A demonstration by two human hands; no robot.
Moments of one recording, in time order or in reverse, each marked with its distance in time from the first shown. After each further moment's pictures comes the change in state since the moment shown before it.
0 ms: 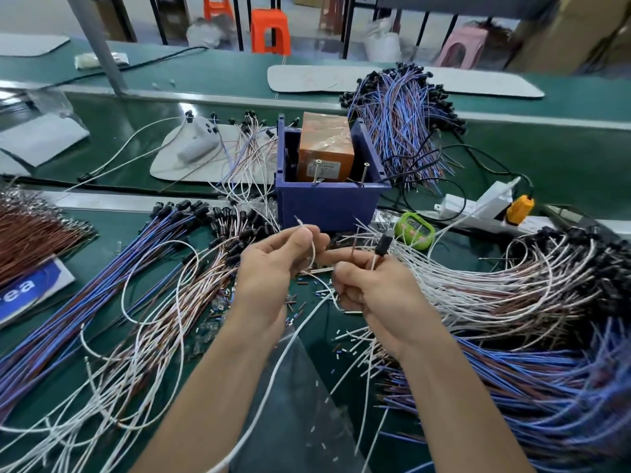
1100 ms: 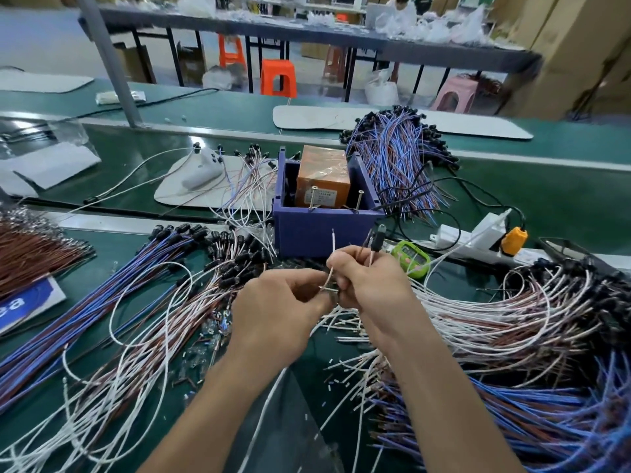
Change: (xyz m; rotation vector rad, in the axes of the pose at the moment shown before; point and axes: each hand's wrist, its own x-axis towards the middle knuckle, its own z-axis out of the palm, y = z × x) left_hand -0.009 -0.012 -0.008 1.089 0.004 0.388; right_hand 0.031 -0.010 -0.002 -0.032 0.105 -0.126
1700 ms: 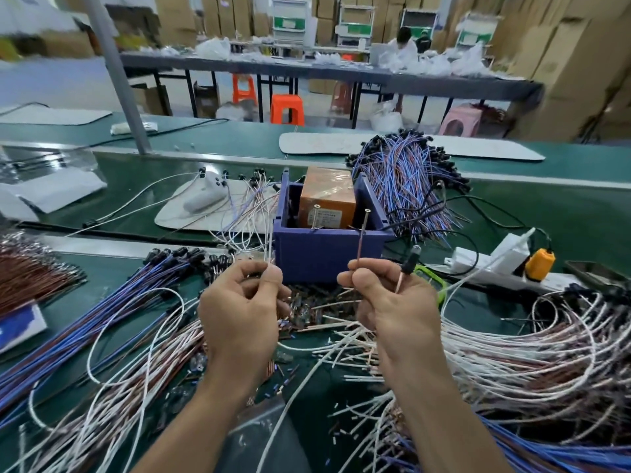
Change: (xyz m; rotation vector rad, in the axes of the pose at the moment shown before) left_hand 0.035 -0.033 0.015 -0.527 0.472 -0.079; right_hand 0.016 0.019 -0.014 0.237 0.079 -0.221
